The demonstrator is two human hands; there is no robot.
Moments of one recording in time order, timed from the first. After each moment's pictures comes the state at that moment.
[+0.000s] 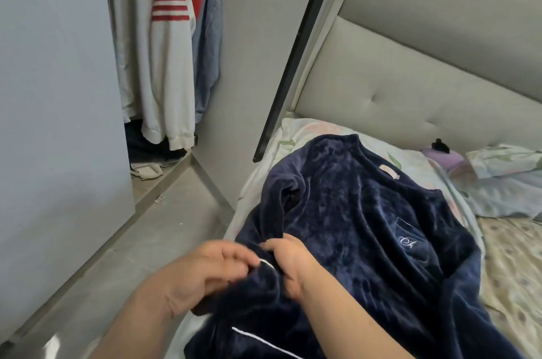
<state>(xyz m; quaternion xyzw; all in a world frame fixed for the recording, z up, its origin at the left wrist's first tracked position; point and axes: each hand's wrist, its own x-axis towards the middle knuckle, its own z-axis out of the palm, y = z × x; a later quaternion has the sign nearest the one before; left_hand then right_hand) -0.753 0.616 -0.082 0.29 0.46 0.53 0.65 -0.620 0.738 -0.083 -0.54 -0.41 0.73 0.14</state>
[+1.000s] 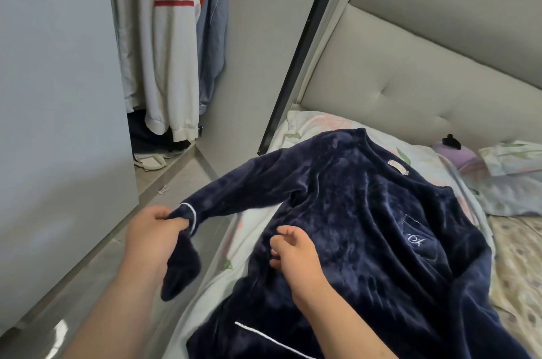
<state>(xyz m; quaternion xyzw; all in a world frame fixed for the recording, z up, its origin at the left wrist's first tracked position) -0.801 0.628 -0.112 0.05 0.79 0.54 0.26 -0.604 0.734 -0.117 -0.54 -0.56 0.59 0.22</state>
